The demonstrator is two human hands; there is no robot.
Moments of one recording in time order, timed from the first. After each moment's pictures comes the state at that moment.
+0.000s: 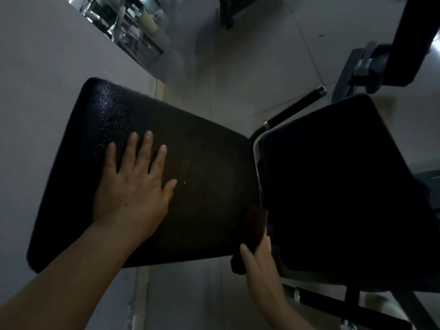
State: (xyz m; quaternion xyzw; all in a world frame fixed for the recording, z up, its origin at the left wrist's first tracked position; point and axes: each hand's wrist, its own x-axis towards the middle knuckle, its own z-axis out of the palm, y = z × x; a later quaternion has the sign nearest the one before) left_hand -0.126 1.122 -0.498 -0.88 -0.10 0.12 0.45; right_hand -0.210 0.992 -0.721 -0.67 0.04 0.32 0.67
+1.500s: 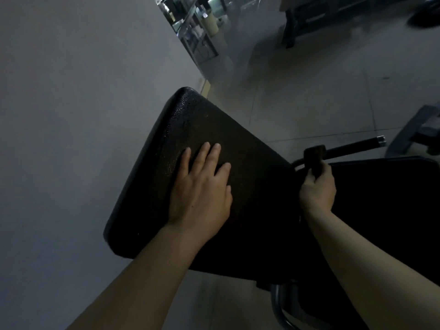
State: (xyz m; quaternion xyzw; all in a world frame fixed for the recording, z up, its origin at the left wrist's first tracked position) left_hand -0.119 1.121 -0.497 -0.96 -0.13 0.00 0.23; right_hand 0.011 1.014 -0.672 -0.75 0.11 0.13 0.64
